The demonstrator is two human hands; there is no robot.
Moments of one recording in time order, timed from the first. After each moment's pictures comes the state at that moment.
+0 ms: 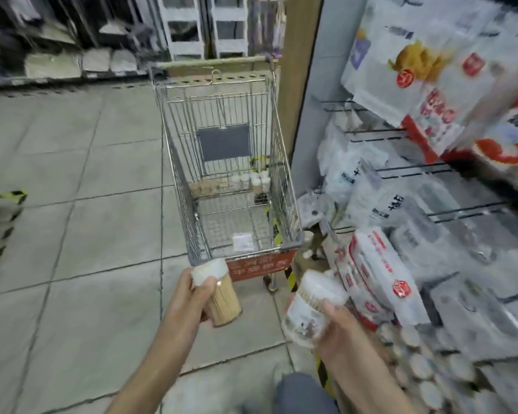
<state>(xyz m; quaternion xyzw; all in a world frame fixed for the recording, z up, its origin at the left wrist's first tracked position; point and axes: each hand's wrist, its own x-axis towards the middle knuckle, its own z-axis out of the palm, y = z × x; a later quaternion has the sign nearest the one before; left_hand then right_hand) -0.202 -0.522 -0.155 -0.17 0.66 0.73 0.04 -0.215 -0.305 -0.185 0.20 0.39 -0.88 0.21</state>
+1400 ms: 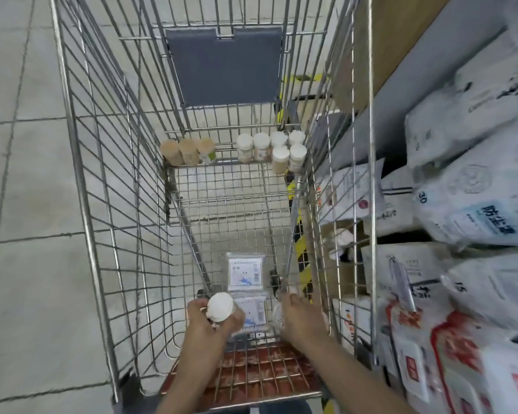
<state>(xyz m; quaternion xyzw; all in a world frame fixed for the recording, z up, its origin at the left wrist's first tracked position) -0.513 -0.538 -0.447 -0.41 0.69 0.56 0.20 -0.567 -0.368 -0.536 -0.15 0.89 0.00 0.44</state>
